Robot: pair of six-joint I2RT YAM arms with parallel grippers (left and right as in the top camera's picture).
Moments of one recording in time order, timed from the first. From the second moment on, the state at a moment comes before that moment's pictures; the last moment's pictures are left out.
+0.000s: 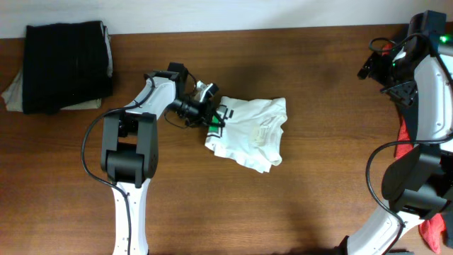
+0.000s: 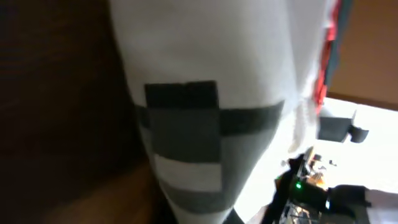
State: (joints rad) left arm -0.20 2.42 1.81 -1.02 0.89 0.11; right arm -0.31 2.00 1.96 -1.25 -0.08 0.36
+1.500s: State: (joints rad) left arm 0.24 2.42 2.45 -0.74 -0.12 -0.09; right arm -0.31 2.00 1.96 -1.25 -0.08 0.36
